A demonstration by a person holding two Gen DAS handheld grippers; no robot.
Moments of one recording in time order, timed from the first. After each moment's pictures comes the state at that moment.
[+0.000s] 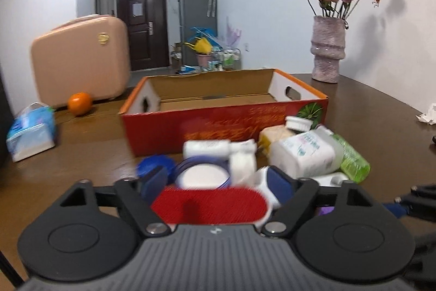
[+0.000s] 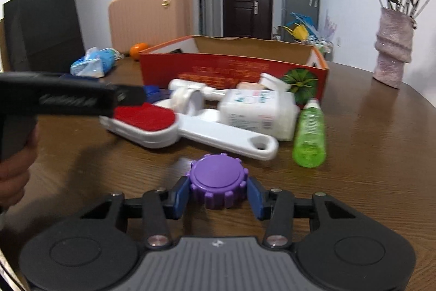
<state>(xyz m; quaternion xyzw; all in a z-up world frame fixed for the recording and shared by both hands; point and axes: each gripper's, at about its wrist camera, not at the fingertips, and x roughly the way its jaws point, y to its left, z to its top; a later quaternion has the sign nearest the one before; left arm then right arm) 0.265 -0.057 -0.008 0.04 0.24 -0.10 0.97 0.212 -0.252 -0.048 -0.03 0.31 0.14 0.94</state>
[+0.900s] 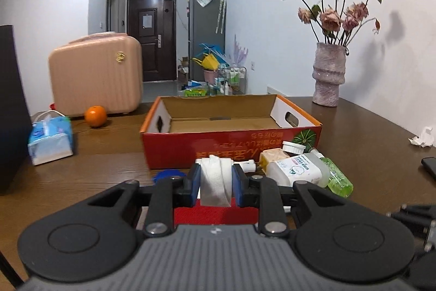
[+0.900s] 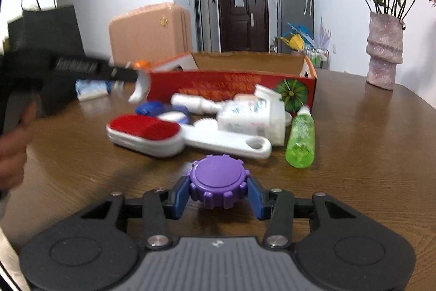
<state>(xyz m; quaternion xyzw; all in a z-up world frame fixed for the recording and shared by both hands) 0.215 -0.036 0.026 0.02 0.20 -0.08 0.98 0.176 -0.252 -0.030 0.00 0.26 0.16 0.95</state>
